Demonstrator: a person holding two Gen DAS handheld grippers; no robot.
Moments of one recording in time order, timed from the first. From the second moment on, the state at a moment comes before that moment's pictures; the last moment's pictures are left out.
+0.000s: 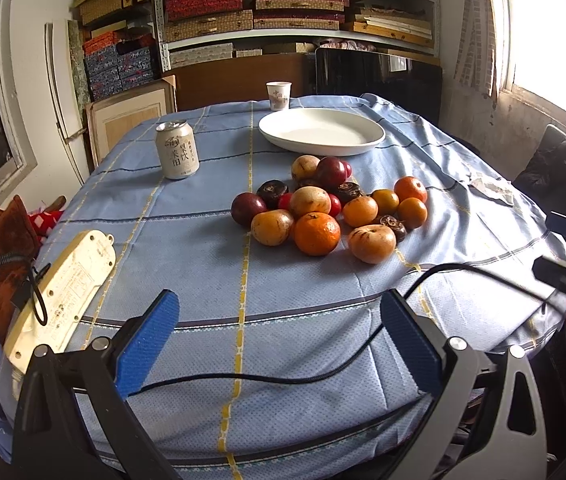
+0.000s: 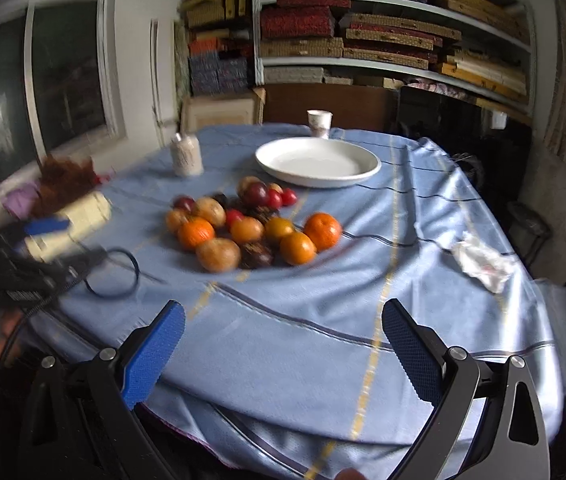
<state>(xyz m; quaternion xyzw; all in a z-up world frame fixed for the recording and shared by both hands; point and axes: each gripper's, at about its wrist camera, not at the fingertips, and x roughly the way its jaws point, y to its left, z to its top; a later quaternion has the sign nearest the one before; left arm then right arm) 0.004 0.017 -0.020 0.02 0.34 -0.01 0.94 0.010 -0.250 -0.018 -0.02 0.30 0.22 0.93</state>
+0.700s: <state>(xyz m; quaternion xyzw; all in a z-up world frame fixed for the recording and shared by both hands) 0.065 0.078 -0.027 0.02 0.33 -0.02 0.94 0.086 -0.156 -0.044 -0.08 0.35 0.30 0.88</state>
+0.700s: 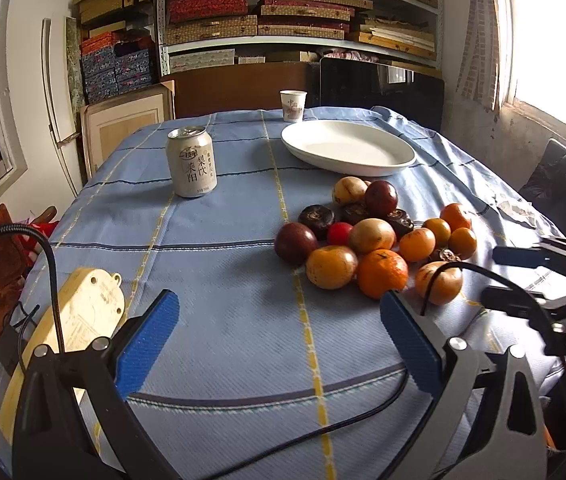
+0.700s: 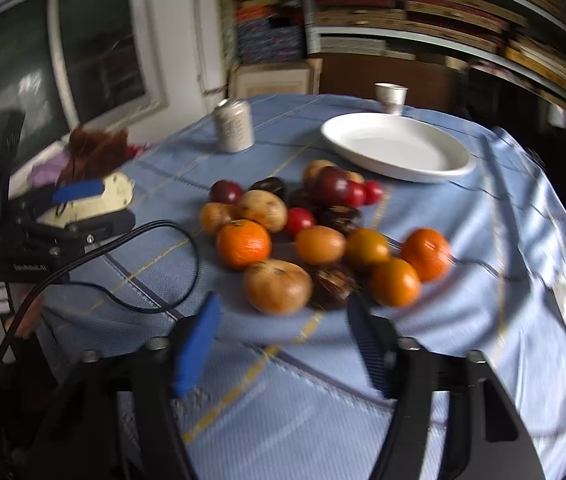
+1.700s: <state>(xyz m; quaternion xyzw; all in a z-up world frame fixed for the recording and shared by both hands) 0.154 0.081 -0.060 -0.08 0.43 -0.10 0.90 0.084 -0.192 -0.053 -0.03 0.36 0.32 0.88</state>
